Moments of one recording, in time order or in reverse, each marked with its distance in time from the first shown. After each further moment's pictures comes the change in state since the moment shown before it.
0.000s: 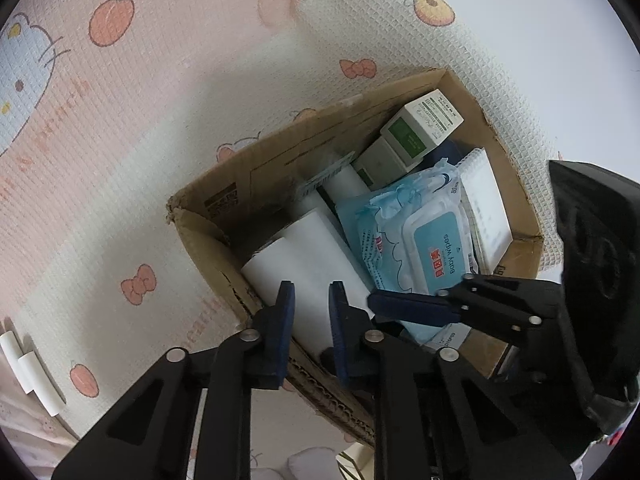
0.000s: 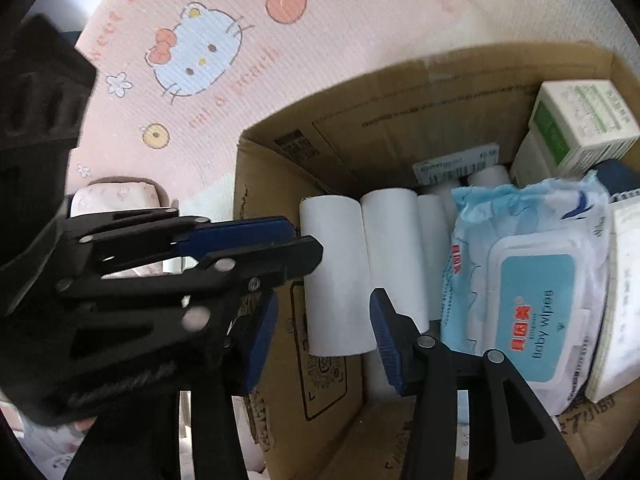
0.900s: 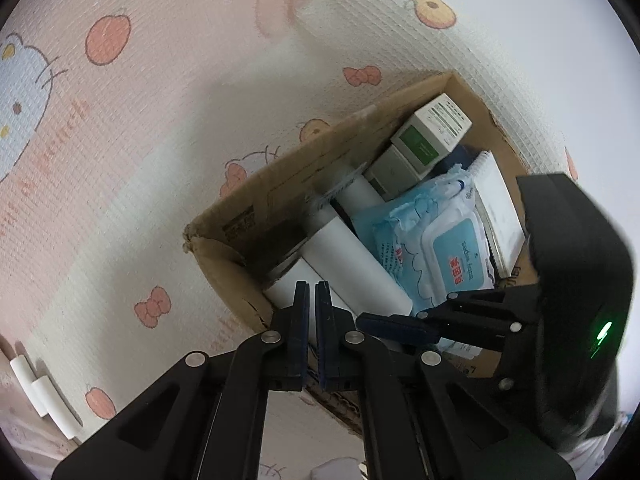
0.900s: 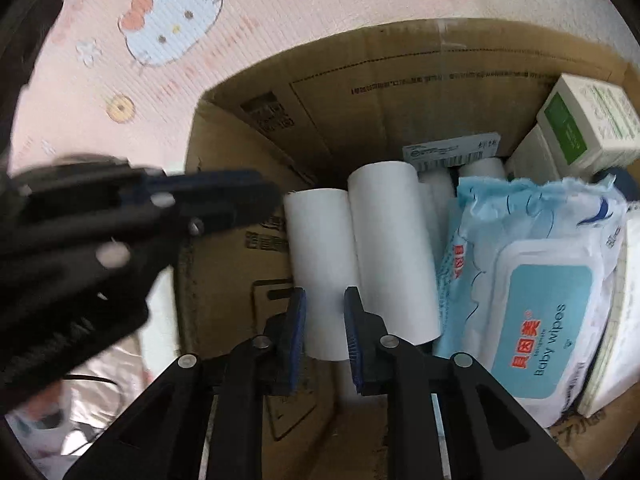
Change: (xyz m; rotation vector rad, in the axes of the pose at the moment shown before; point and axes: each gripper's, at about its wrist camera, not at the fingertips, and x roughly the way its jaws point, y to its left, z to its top) left arm 0.004 0.006 0.006 0.078 -0.042 0.027; right arm 0.035 0.013 0.001 -0.009 0.063 -0.087
